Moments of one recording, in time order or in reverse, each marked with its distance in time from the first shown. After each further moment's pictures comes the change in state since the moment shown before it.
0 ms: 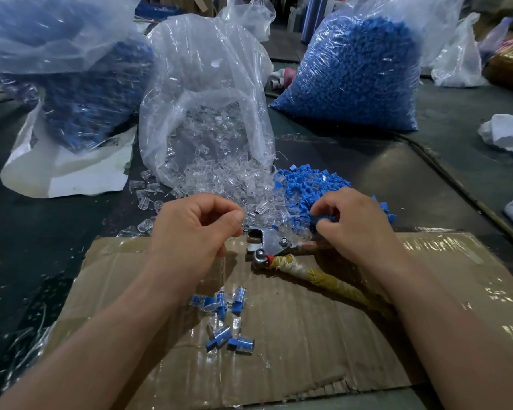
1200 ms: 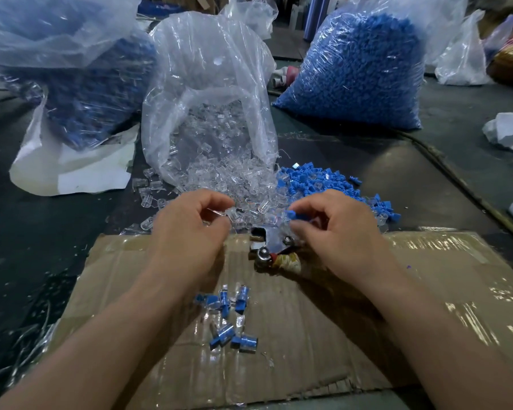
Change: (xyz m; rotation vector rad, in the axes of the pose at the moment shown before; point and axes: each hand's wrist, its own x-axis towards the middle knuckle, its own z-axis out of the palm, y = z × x) left_hand 0.005 -0.009 0.000 0.310 0.089 0.037; right_hand -0.020 -0.036 -0.002 0.235 0.063 -0.142
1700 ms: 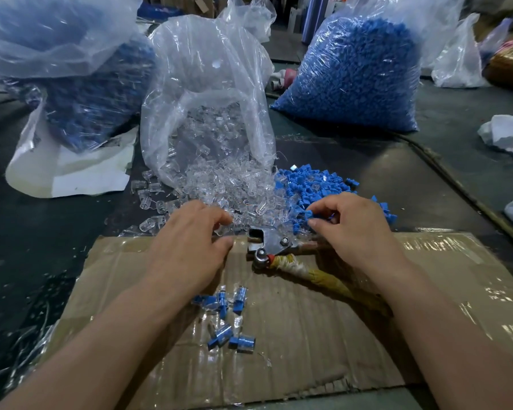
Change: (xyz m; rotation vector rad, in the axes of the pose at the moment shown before) left_hand 0.006 -0.016 0.004 0.537 -0.138 0.148; right_hand 0.010 0.032 -0.003 -0.177 -0.003 0.147
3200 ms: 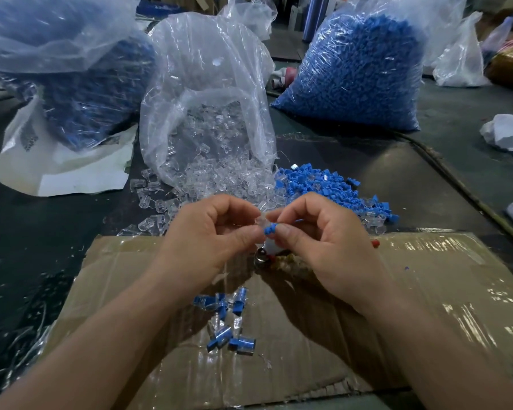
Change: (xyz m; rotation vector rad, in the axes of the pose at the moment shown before) left_hand -0.008 0.022 -0.016 -0.981 -0.145 -0.062; right_hand -0.032 -0.050 -0.006 0.734 -0.167 -0.065
